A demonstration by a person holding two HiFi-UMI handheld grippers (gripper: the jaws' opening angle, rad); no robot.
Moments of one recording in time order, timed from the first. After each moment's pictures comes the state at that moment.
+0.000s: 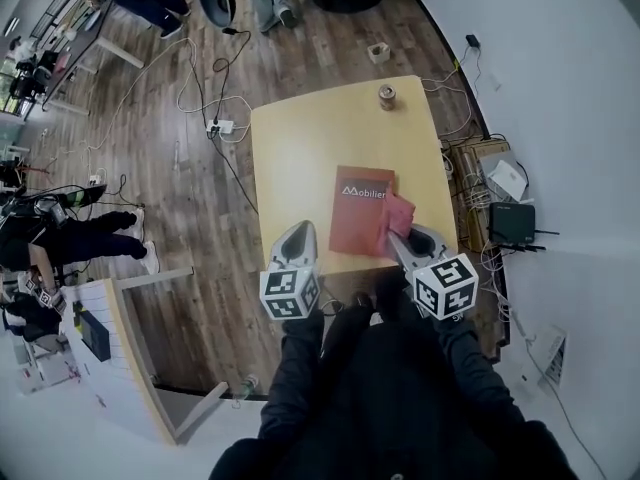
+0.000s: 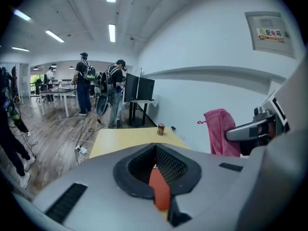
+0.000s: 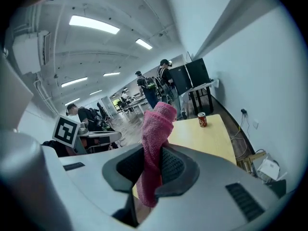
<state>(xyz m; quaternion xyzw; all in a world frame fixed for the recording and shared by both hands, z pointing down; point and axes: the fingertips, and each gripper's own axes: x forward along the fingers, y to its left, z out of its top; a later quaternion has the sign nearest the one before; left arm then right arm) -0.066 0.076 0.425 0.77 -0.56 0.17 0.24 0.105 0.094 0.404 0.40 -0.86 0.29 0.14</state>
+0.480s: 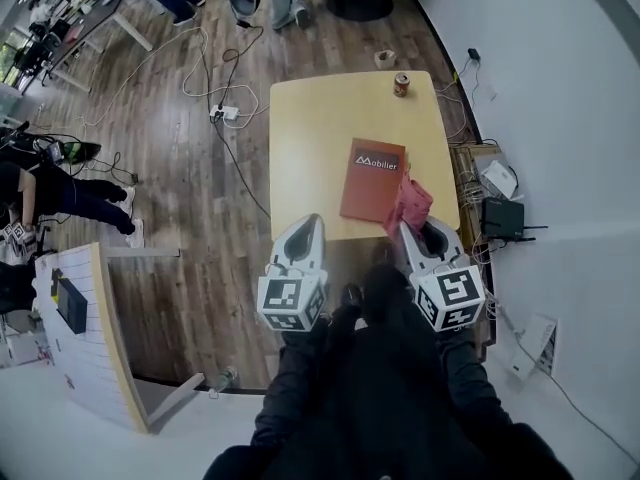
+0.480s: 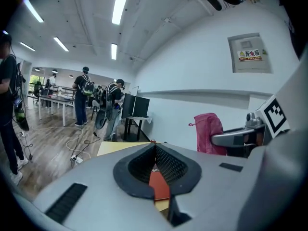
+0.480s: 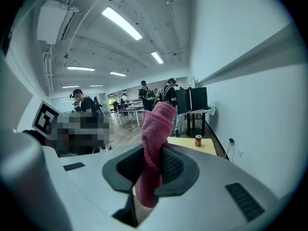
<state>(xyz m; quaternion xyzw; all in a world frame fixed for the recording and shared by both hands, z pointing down) -0.099 0.199 0.325 0.81 -0.56 0.07 0.18 0.058 0.198 0.310 0.46 -0.86 0.14 0.14</state>
